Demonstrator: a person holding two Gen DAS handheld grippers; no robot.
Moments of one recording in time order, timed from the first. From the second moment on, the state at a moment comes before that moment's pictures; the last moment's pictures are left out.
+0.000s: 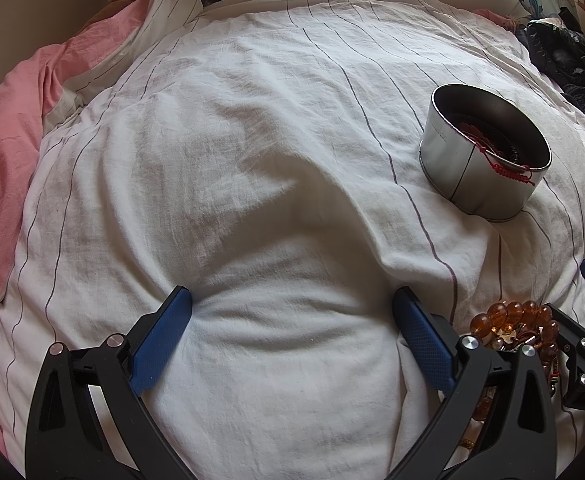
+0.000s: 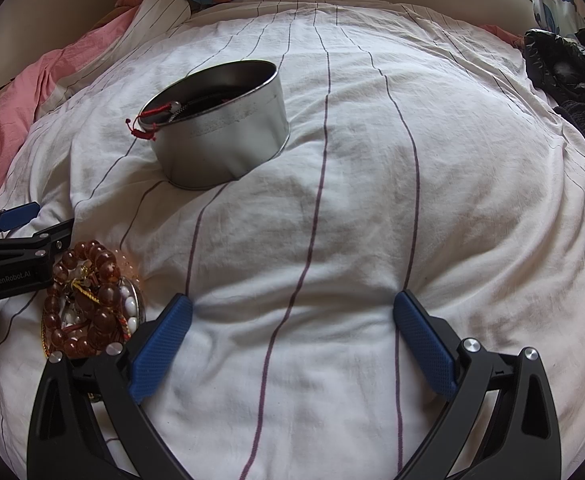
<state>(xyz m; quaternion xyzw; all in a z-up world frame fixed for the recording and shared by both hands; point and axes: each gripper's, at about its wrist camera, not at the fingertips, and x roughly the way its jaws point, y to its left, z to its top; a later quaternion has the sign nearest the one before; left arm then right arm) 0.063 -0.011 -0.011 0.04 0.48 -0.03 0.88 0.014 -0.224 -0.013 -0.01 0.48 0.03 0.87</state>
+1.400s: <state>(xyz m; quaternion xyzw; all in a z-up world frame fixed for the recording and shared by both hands) 0.073 -0.014 0.004 0.01 0.52 -0.01 0.85 0.018 -0.235 0.001 0.07 0.49 0.06 0.86</state>
